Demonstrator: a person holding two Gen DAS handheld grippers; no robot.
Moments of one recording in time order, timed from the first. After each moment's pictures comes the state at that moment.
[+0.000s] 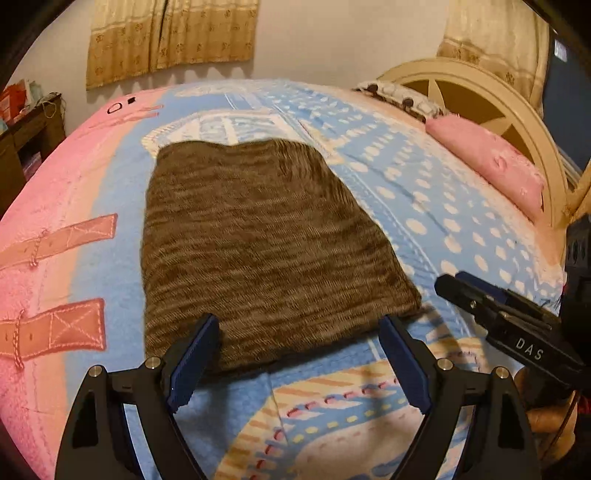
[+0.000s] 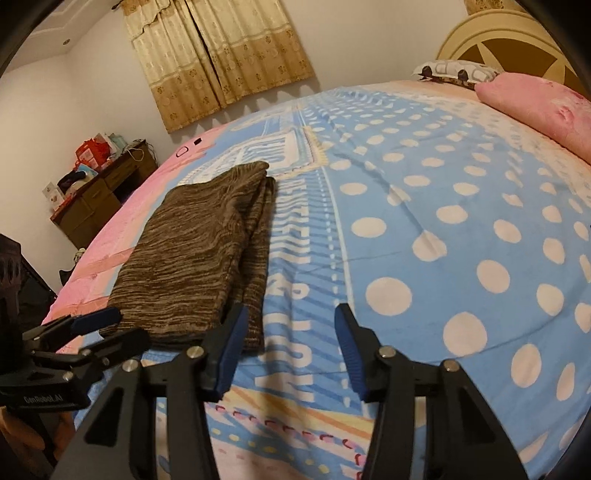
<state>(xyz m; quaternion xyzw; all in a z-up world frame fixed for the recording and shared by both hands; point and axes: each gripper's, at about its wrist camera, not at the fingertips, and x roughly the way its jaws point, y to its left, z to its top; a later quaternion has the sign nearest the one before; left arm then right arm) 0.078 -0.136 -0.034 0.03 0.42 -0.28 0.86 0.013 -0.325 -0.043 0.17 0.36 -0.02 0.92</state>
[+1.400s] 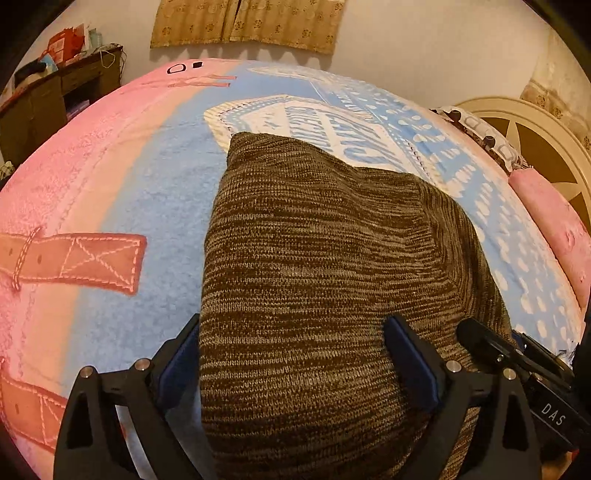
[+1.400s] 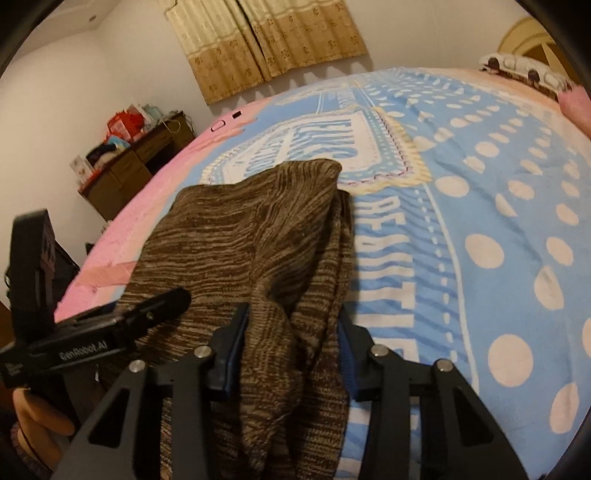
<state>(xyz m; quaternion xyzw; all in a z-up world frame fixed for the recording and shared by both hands) 0.204 -0.120 -0.068 -0.03 0.45 -0.17 0.88 0.139 -0.312 -0.066 0.17 0.39 0.08 0.90</state>
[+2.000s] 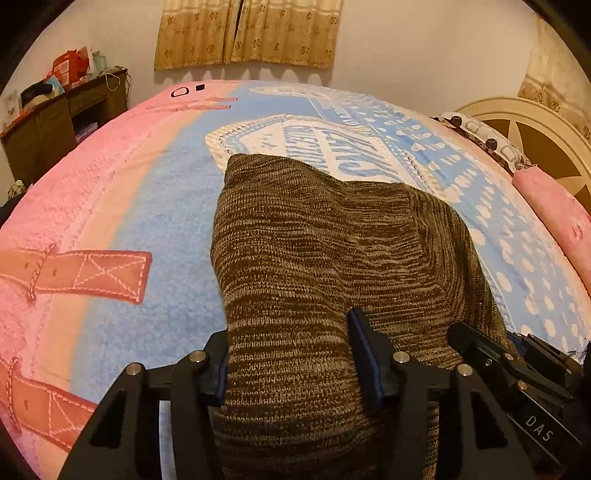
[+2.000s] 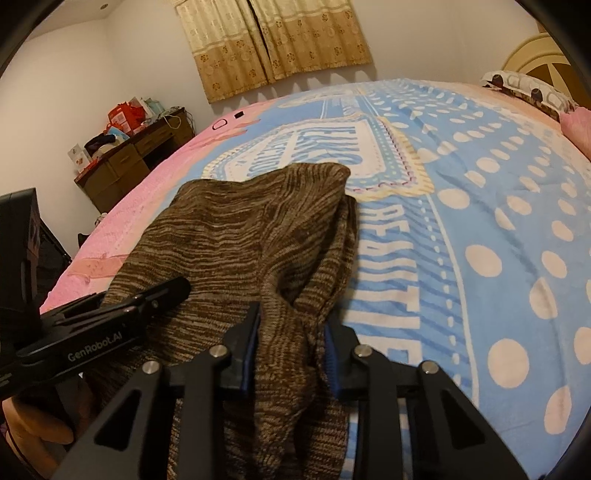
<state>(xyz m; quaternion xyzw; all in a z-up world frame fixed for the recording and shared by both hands) 0.194 -0.132 -0.060 -0.01 0.41 -0.15 0.90 0.142 -0.296 -0.062 0.13 0.39 0.07 0.91</state>
